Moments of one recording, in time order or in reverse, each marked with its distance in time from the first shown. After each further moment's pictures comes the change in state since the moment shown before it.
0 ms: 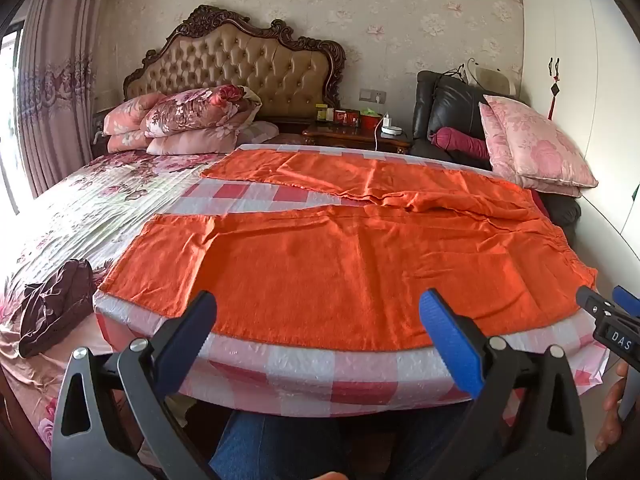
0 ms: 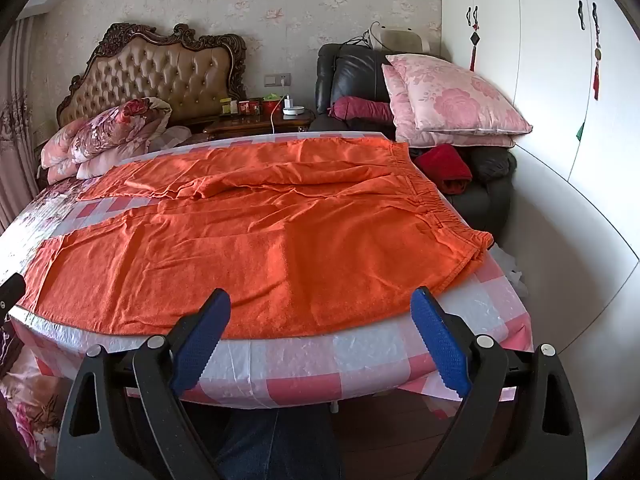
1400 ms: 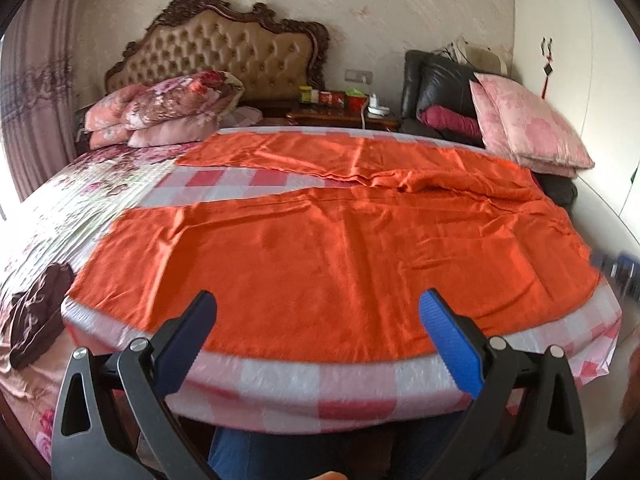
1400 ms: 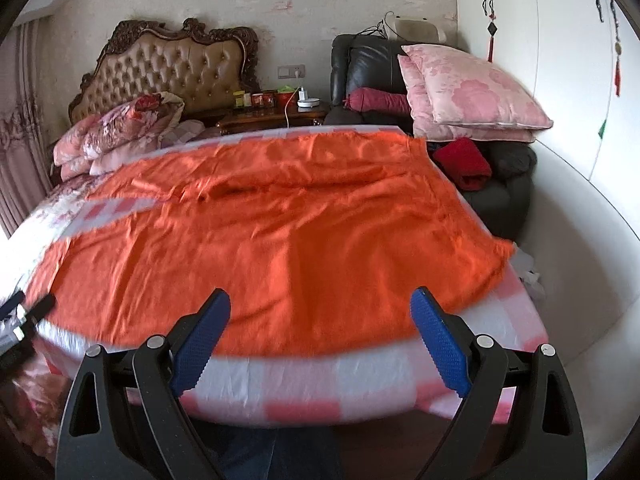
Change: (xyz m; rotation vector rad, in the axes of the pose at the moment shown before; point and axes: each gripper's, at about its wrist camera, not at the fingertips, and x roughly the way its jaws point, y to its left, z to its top) left arm 0.052 -0.009 0.004 0.064 0.044 -0.032; right arm 0.037 -0.025 0.040 0.000 0.042 0.053
